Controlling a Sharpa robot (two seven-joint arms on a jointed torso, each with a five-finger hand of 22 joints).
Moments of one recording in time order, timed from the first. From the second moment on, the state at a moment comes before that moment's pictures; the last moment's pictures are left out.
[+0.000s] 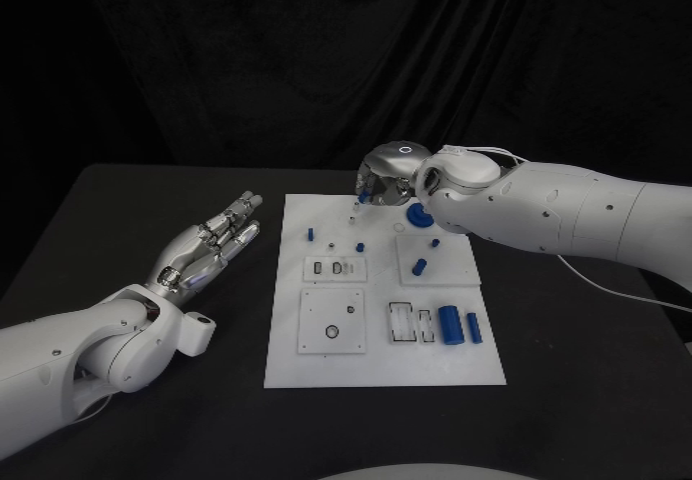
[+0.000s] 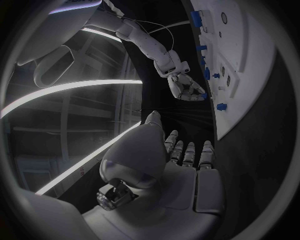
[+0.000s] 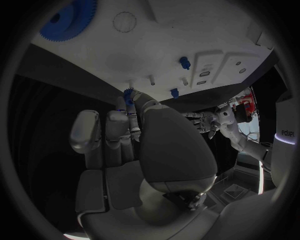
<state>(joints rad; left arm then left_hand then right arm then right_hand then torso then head) 1.21 -0.96 -0.21 1.57 -0.29 -0.20 0.68 1.40 0.25 -0.26 0.29 0.36 0.29 -0.01 0.03 0.03 0.03 -0.05 0.01 0.01 0.00 0.01 0.00 0.00 0.16 0.01 0.13 0.01 0.00 1.44 -0.55 -0.22 1.10 -1.58 -0.33 0.03 1.48 -0.09 0.28 0.15 0.27 1.06 0.08 0.20 0.19 1.19 0.04 0.13 0.07 1.40 -0.05 1.15 0.78 0.12 1.35 0.05 1.28 1.15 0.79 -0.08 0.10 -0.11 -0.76</state>
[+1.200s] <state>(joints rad) 1.21 -0.94 -0.21 1.56 -0.29 -0.20 0.68 1.40 0.25 -0.26 0.29 0.36 0.30 -0.01 0.03 0.03 0.03 -0.04 0.01 0.01 0.00 0.01 0.00 0.00 0.16 0.01 0.13 0.01 0.00 1.43 -0.47 -0.22 1.00 -1.57 -0.27 0.02 1.47 -0.09 0.30 0.15 0.27 1.03 0.08 0.18 0.24 1.18 0.05 0.11 0.07 1.40 -0.05 1.15 0.76 0.10 1.35 0.06 1.29 1.16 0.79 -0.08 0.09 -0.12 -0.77</state>
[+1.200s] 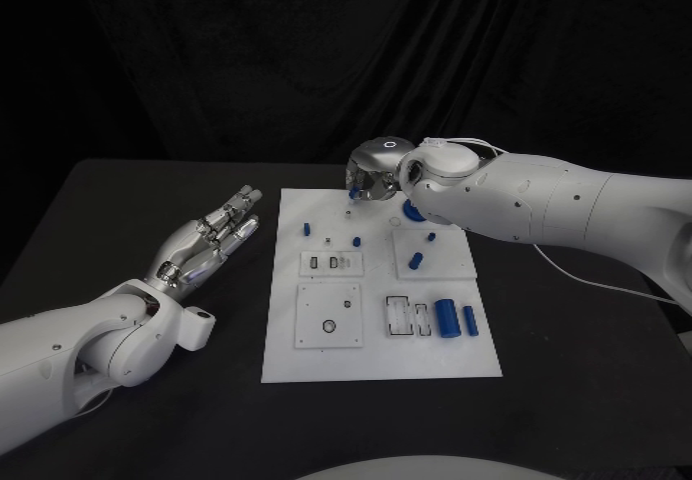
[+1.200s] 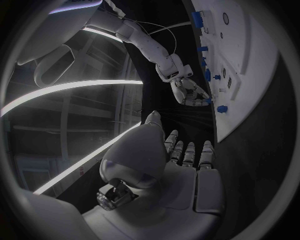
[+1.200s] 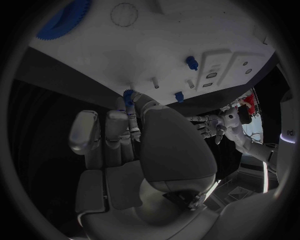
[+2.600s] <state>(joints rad) 1.21 -0.94 -0.21 1.54 -0.29 -0.19 0.68 1.40 0.25 -0.26 0.29 0.36 0.29 0.00 0.03 0.03 0.03 -0.04 0.01 0.01 0.00 0.02 0.00 0.00 0.16 0.01 0.13 0.01 0.00 1.42 -0.47 -0.22 1.01 -1.57 -0.23 0.02 1.43 -0.12 0.32 0.15 0.27 0.82 0.02 0.07 0.21 0.97 0.08 0.07 0.07 1.29 -0.02 1.01 0.59 0.10 1.26 0.09 1.19 1.09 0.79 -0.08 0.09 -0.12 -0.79</state>
